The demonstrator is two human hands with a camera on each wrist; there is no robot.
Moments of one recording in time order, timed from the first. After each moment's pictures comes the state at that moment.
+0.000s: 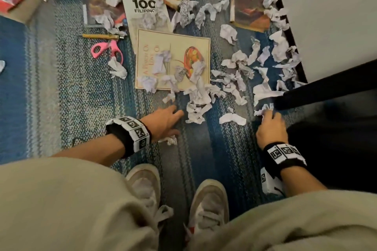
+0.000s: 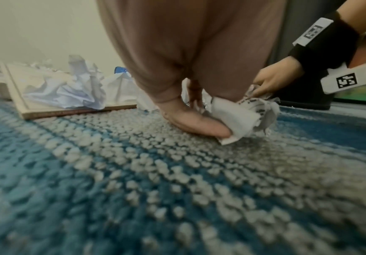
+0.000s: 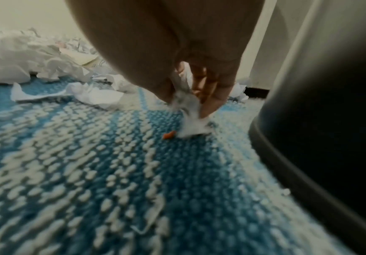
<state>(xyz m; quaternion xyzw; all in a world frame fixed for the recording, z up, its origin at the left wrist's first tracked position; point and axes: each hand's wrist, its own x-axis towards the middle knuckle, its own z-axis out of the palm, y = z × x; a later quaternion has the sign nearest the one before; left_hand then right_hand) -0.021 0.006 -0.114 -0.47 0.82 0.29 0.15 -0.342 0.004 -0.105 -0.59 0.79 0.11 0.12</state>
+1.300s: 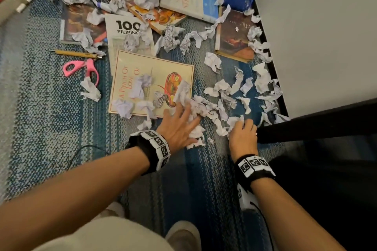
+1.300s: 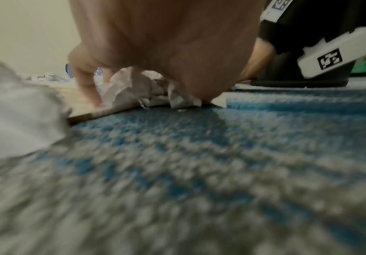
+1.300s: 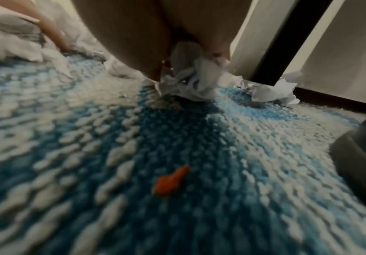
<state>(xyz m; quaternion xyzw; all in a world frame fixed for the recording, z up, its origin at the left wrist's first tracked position) -0.112 -0.057 -0.141 -0.52 0.85 0.05 0.08 -0.328 -0.064 -0.123 -0.67 0.72 0.11 0.12</state>
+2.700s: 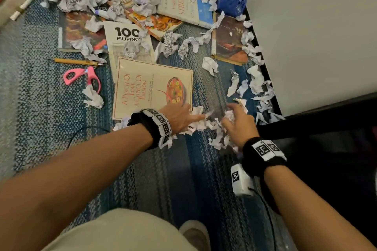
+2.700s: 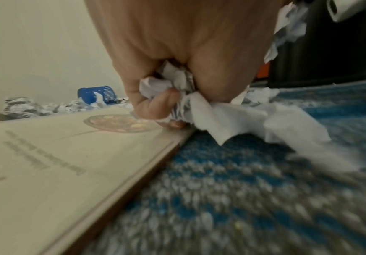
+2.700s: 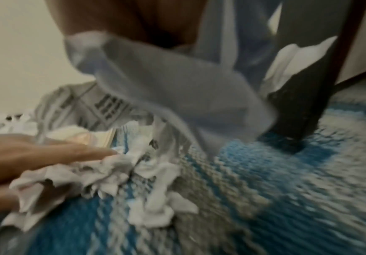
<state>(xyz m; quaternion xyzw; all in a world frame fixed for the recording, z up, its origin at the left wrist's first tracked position) -0.088 -0.107 -0.107 -0.37 0.91 0.09 0.14 -0.288 -0.085 -0.055 -0.63 0.73 -0.03 0.25</state>
